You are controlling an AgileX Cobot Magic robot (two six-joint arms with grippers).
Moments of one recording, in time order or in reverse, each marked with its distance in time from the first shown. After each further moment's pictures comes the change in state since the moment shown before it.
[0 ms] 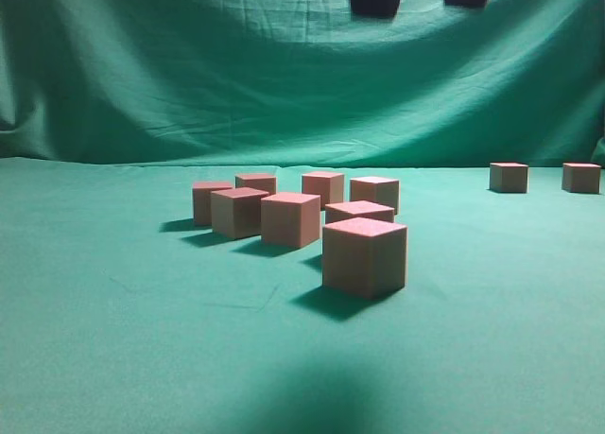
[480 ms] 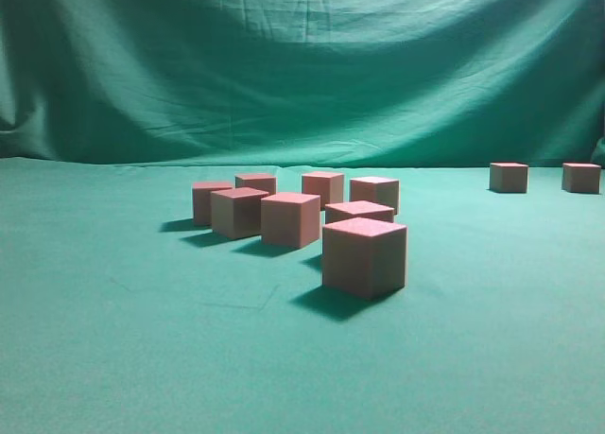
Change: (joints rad) left arm 0.000 0.000 0.000 0.000 0.000 0.000; right arm -0.107 -0.246 -0.033 -0.320 0.032 0.259
